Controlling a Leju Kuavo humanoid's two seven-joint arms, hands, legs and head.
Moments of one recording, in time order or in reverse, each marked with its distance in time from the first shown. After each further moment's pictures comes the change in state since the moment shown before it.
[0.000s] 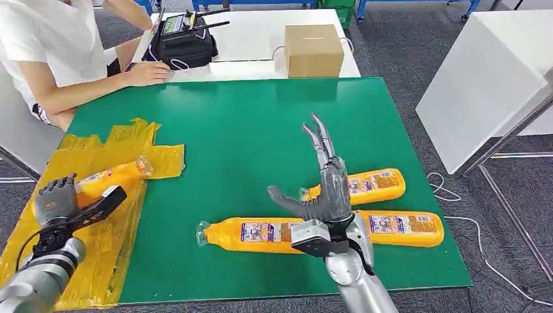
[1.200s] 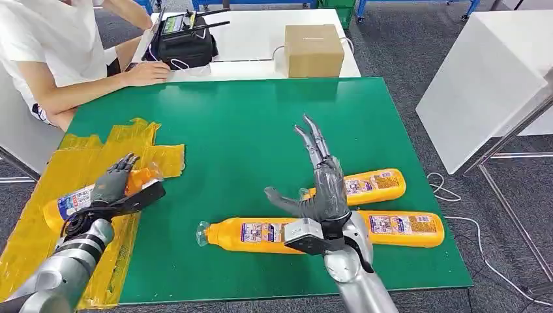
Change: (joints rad) left arm -0.030 -0.128 -0.065 -0.111 0.242 -0.273 -0.414; right arm -0.011 0.006 -0.017 0.029 0.036 0.031 -0.001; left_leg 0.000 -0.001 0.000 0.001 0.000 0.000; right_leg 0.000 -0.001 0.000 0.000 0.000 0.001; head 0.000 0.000
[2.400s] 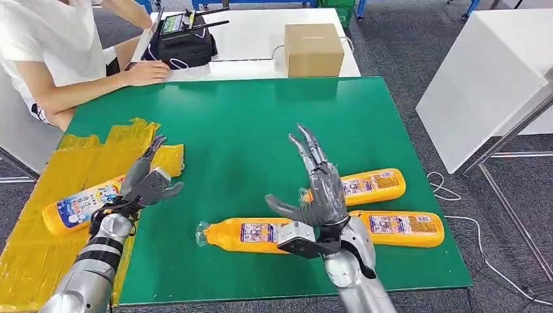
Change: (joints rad) left arm 0.175 -0.137 -0.111 -0.443 0.537 -0.309 -0.153; right arm 0.041 0.006 -0.015 0.000 0.121 0.059 0.037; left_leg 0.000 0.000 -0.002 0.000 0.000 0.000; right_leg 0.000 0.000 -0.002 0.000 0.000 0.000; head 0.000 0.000
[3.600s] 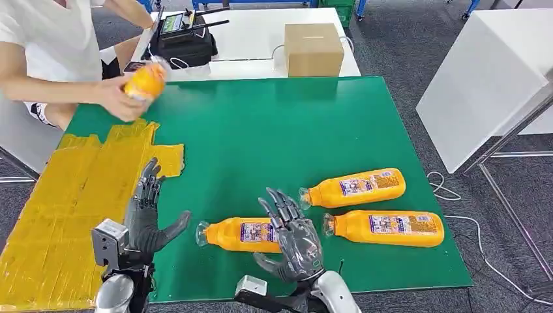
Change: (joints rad) left arm 0.490 -0.202 -0.087 -0.674 0.555 -0.179 0.036; right arm 0.214 -0.016 0.137 0.041 0.475 -0.174 0.323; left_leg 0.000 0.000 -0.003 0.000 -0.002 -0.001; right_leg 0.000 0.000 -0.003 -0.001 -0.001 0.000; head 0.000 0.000
